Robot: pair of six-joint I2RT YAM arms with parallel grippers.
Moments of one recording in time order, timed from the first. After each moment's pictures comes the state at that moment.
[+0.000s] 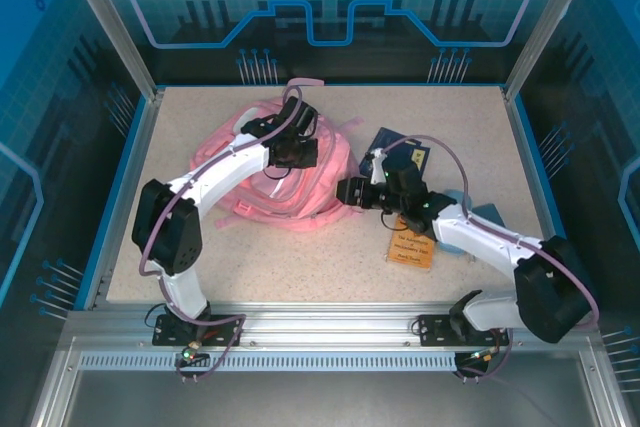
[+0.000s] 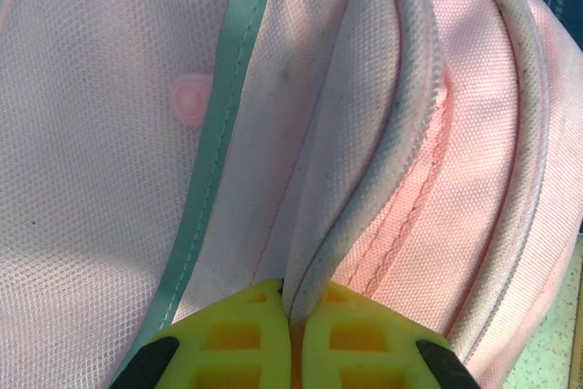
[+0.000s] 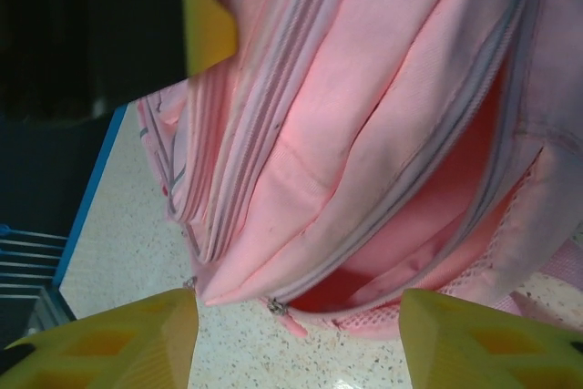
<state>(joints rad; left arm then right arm) -0.51 1.79 1.54 -0.76 -0.04 -0.48 0.58 1.34 0.78 -0.02 -0.29 0.67</state>
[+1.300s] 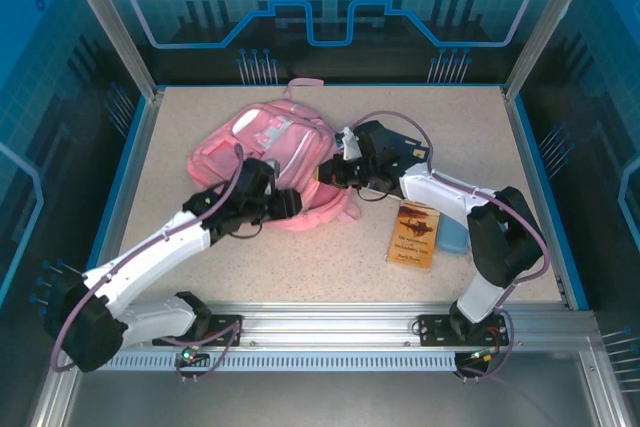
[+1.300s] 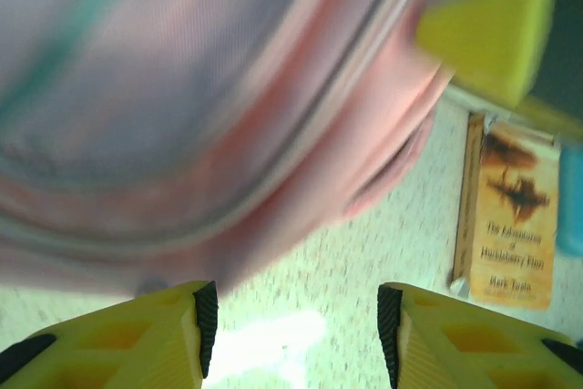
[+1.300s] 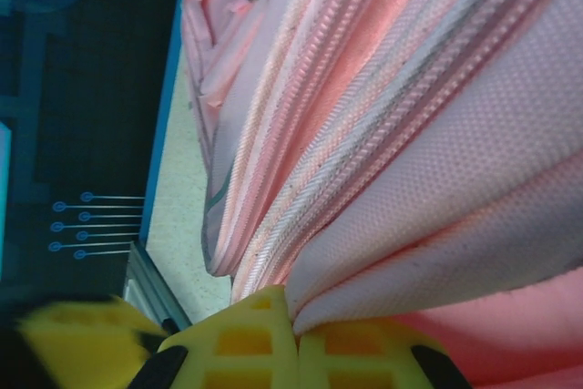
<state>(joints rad) -0.62 1.13 0.81 -0.53 0.05 -0.76 0.57 1.68 1.15 -0.15 -0.55 0.73</state>
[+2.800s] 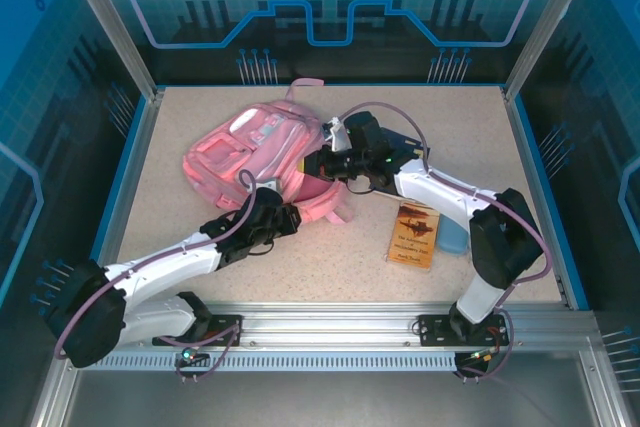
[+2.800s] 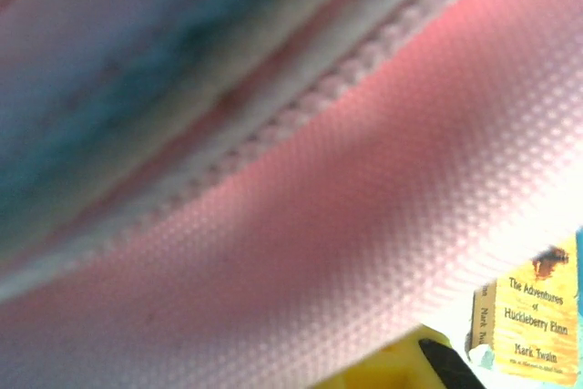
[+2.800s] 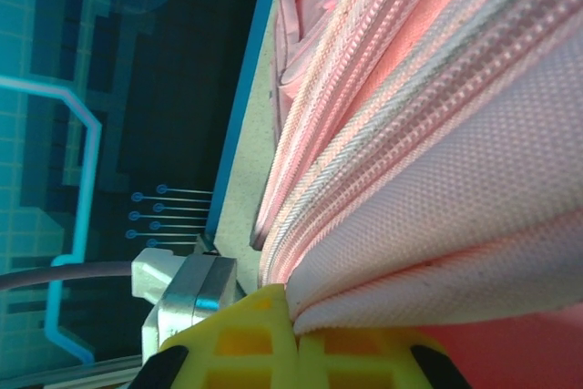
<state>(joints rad) -0.69 1.16 0.58 -0.13 -0.10 -0.90 0.63 1.68 1.25 -0.16 -0.57 0.80</state>
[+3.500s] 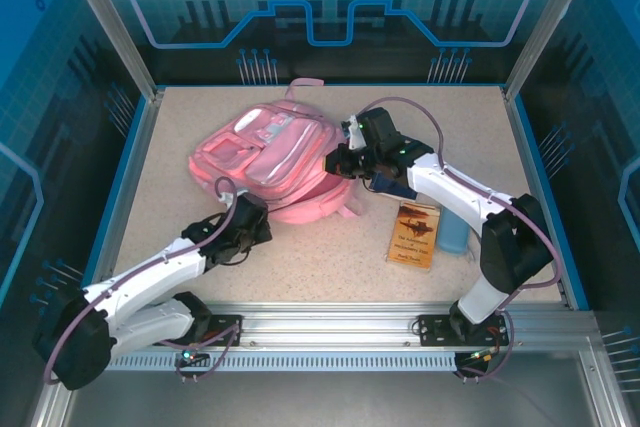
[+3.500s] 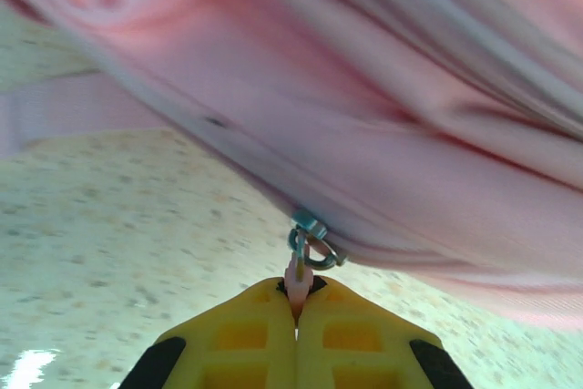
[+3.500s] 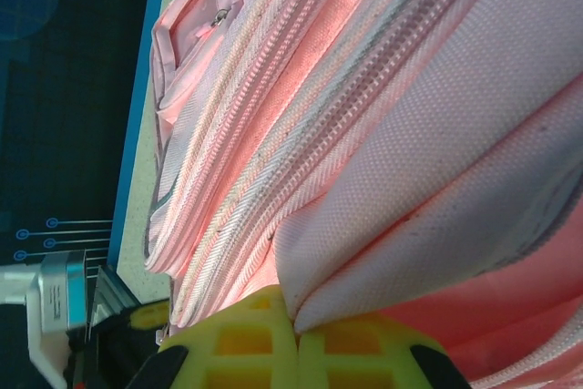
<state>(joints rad) -0.58 1.03 0.57 -0.52 -0.25 -0.90 0.56 1.63 1.27 -0.39 -0.42 0.67</state>
